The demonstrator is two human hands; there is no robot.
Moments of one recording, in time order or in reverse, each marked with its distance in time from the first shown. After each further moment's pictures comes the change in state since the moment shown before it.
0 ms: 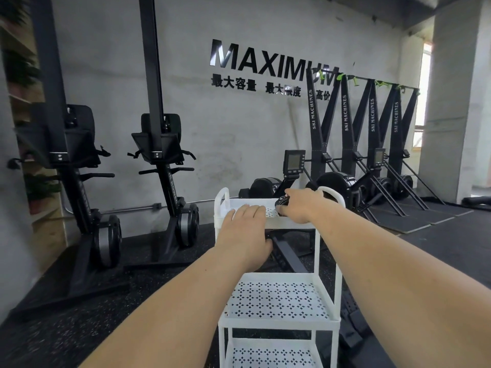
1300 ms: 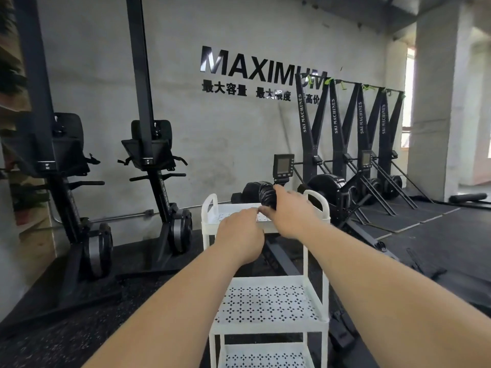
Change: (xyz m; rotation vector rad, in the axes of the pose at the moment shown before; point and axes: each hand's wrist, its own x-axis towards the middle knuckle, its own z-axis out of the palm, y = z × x) left_hand 0.016 0.023 -0.012 -0.297 -0.012 -0.165; right_hand -0.057 -0.005 0.001 0.305 0.354 -0.070
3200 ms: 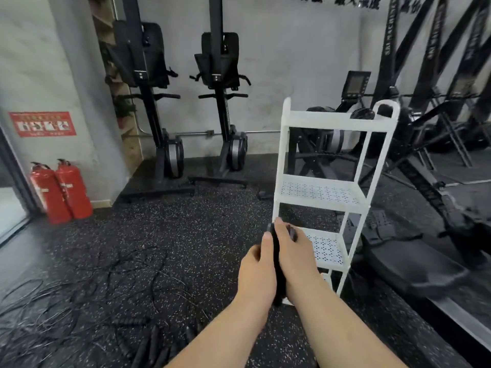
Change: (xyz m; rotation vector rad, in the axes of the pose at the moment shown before) left_hand -0.383 -0.042 0.064 -1.194 0.166 -0.872; right_hand -0.378 -0.137 0.082 1.155 -0.311 0.613
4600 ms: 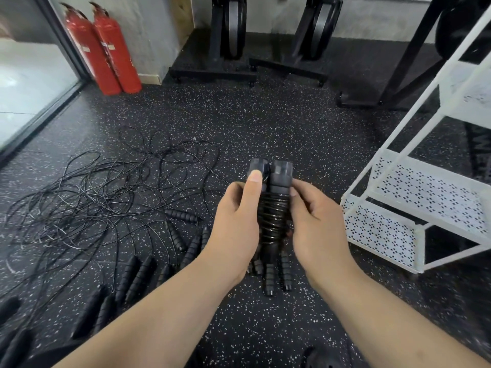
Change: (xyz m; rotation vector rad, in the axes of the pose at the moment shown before) left_hand 0.138 -0.062 -0.190 -0.127 0.195 -0.095; right_hand 0.048 0.130 0.176 -0.265 -0.394 -0.163
